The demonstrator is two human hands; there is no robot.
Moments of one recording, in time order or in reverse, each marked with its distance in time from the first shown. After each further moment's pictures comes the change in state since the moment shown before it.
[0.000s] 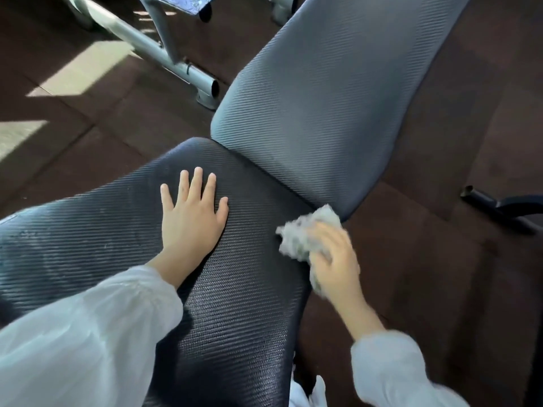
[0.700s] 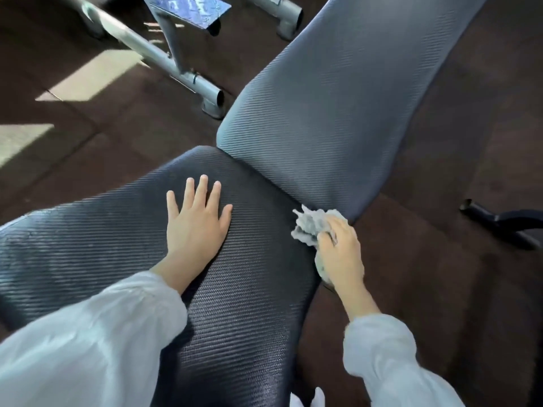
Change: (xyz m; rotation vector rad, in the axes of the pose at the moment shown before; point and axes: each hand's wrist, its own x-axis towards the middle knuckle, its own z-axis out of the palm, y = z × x) left_hand 0.001 -0.001 -0.002 0.011 -0.020 0.012; right_hand 0.037 -0.002 0.002 -0.003 0.037 0.278
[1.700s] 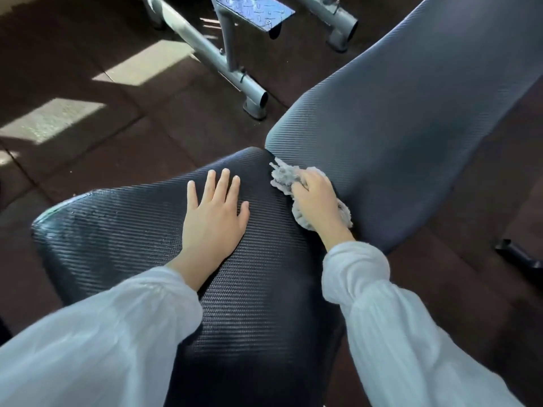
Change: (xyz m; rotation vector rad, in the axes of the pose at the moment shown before) left_hand -0.001 -0.040 -0.003 -0.041 0.138 -0.031; right_hand 0.079 -0.092 0.083 -0.146 -0.286 -0.198
